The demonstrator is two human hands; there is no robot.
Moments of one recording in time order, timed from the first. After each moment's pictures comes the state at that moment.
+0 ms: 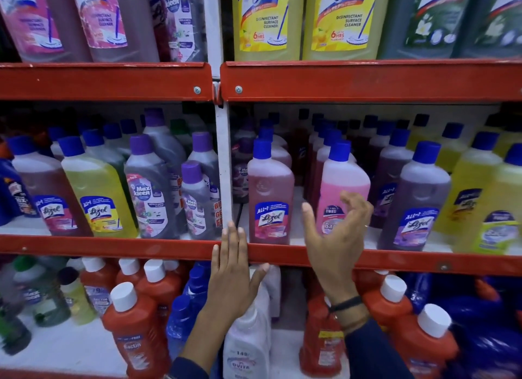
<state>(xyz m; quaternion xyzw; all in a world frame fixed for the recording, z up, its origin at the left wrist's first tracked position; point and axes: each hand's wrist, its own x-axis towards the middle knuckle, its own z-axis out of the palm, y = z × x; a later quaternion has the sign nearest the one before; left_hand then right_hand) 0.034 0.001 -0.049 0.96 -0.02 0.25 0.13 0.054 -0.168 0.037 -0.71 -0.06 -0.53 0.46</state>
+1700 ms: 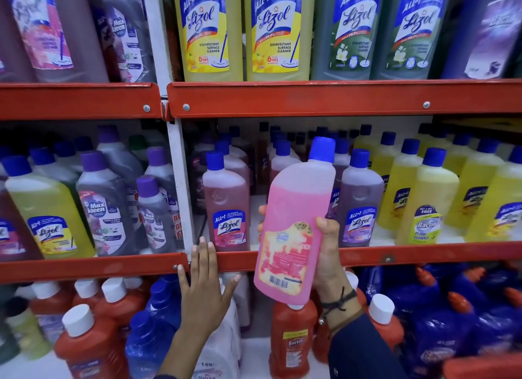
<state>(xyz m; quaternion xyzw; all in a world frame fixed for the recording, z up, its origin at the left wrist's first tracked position) 0.036 -0.023 -0.067 0.95 0.00 0.28 0.16 0.028 -0.225 0.061 -0.41 -0.36 0.12 0.83</state>
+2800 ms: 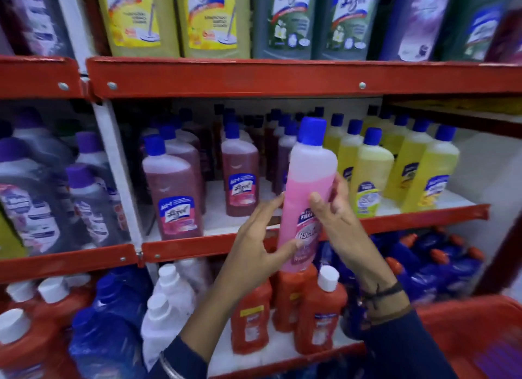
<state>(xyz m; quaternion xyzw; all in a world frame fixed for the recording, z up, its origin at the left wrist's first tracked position) -0.013 -0.177 0.052 0.77 -0.33 0.20 0.52 -0.005 -0.338 0.071 -0.66 -0.21 -0.19 0.70</state>
